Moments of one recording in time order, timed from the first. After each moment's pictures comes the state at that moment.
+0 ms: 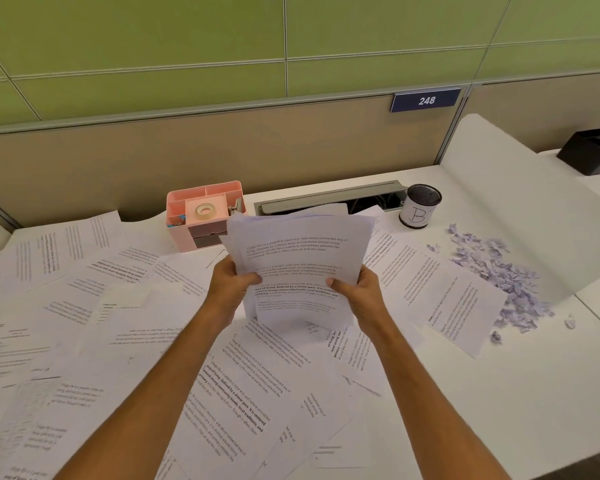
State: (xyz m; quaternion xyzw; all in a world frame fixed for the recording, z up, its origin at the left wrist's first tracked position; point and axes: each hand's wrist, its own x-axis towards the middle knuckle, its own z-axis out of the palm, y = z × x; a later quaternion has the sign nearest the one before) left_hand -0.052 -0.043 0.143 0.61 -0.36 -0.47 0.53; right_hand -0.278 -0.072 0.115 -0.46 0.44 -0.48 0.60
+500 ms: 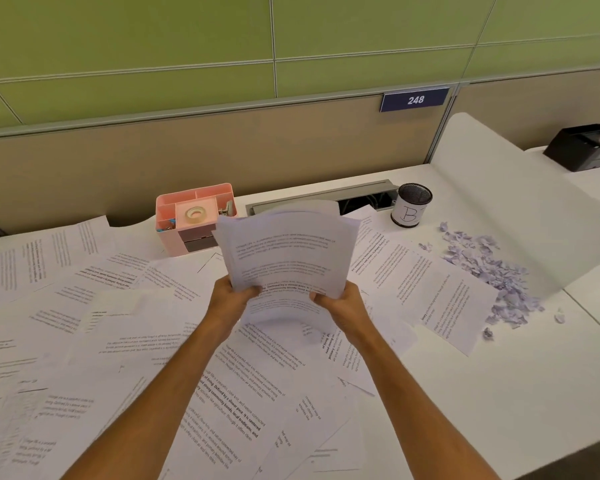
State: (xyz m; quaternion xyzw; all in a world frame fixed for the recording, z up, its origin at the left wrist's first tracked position) left_hand -0.055 -0.044 0.111 0.64 -0.34 -0.48 0.49; right_hand -0.271 -0.065 0.095 -0.50 0.48 -0.42 0.59
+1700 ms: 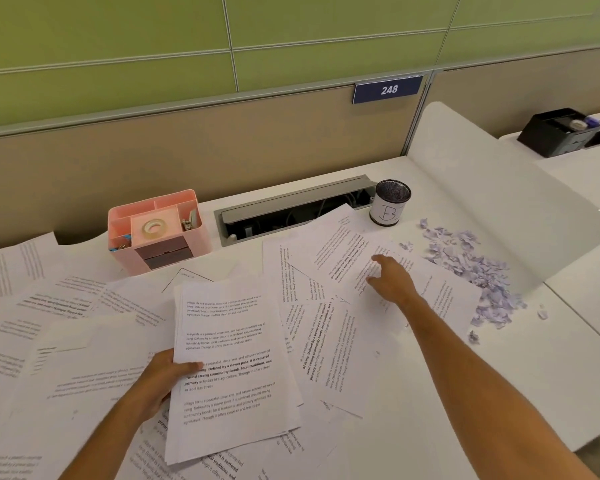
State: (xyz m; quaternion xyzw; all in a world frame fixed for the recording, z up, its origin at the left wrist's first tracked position) left_hand 0.015 -0.013 0.035 0.67 -0.28 -0.61 0.31; right_hand -0.407 -0.193 0.048 -0.65 0.72 -0.10 0.24
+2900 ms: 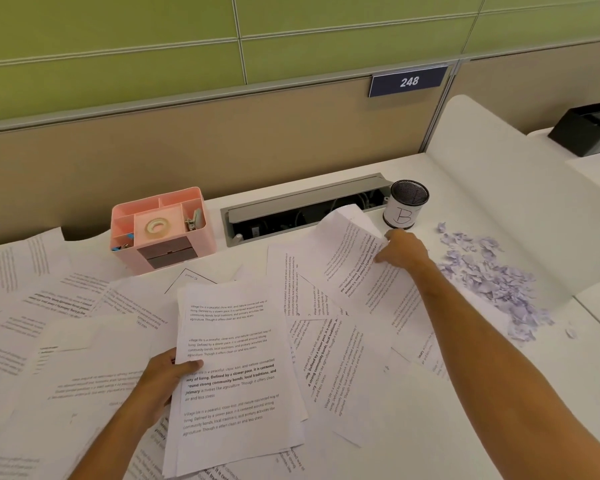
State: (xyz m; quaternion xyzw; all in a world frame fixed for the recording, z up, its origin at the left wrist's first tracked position) left_hand 0.007 -0.019 0.036 0.71 -0.23 -0.56 0.36; right_hand -0.401 -0.269 0.085 -0.63 0.74 -0.02 0.24
